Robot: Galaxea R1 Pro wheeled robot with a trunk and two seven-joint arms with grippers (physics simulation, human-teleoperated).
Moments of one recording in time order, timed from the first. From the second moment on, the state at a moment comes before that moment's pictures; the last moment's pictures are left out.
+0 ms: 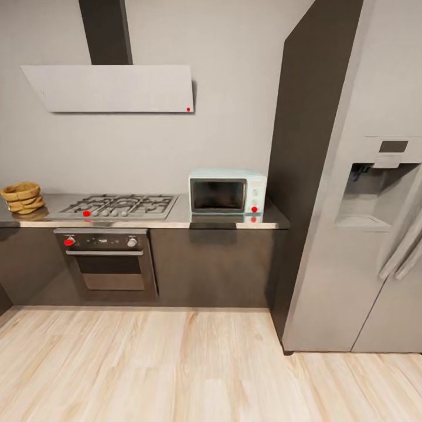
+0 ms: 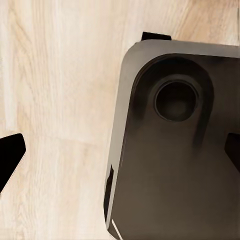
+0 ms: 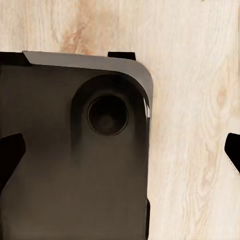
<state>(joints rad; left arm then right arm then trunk) 0.01 0.07 0.14 -0.12 0.00 -0.01 0.00 -0.01 -0.05 0.00 -0.04 0.00 -0.13 0.04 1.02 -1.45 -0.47</state>
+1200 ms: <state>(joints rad) 0.01 0.07 0.14 -0.11 0.00 0.01 0.00 -0.01 -0.04 0.00 -0.03 0.00 -0.13 0.05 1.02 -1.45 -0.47</state>
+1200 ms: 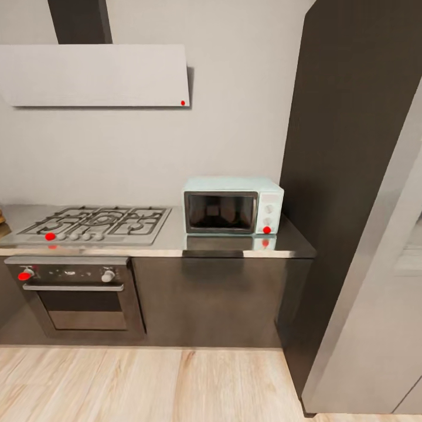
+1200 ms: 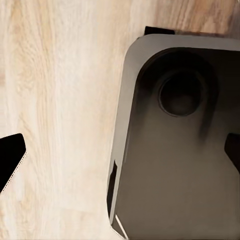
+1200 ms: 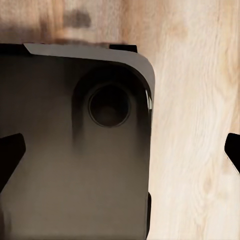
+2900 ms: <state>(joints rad) 0.01 0.06 0.14 -0.12 0.00 0.00 0.01 -0.01 -0.04 0.00 -0.03 0.00 -0.13 0.05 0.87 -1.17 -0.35</state>
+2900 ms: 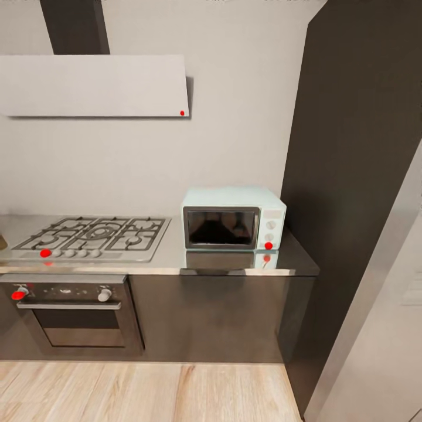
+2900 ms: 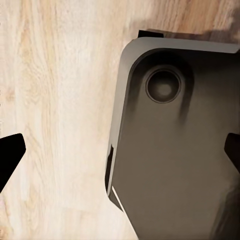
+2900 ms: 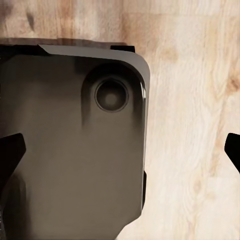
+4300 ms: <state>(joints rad) 0.01 0.05 0.14 -0.12 0.00 0.01 0.01 -0.01 -0.05 0.00 -0.03 0.00 -0.13 0.04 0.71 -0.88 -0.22</state>
